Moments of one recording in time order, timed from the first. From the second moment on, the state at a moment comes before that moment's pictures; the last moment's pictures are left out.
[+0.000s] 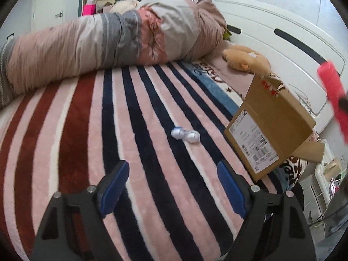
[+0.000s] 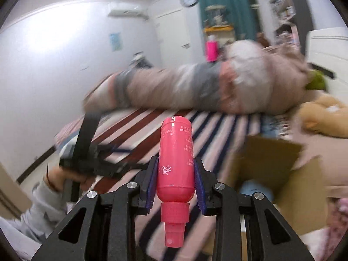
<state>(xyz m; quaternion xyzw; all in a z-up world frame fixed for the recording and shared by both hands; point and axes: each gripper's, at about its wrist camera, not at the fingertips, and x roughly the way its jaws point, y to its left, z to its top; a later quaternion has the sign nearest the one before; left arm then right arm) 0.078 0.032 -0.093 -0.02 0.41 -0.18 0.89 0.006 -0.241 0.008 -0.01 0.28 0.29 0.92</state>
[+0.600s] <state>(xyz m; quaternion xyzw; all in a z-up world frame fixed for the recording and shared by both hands) 0.153 -0.048 -0.165 0.04 0.43 -0.18 0.89 0.085 -0.291 -0.070 -0.03 0.46 0.19 0.87</state>
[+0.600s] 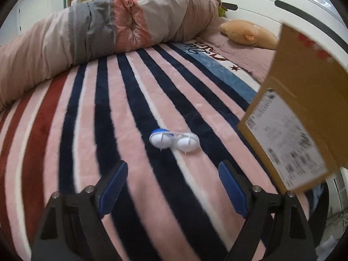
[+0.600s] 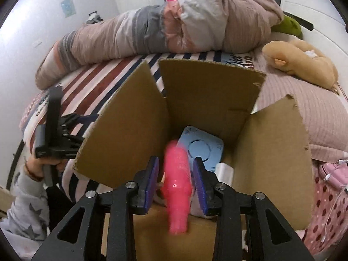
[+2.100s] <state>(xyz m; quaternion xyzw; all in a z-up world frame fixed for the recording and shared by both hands) 0.109 -0.220 -0.030 0.19 0.39 -0.31 0.85 0.057 -0.351 -0.065 0.03 0.40 0.23 0.89</state>
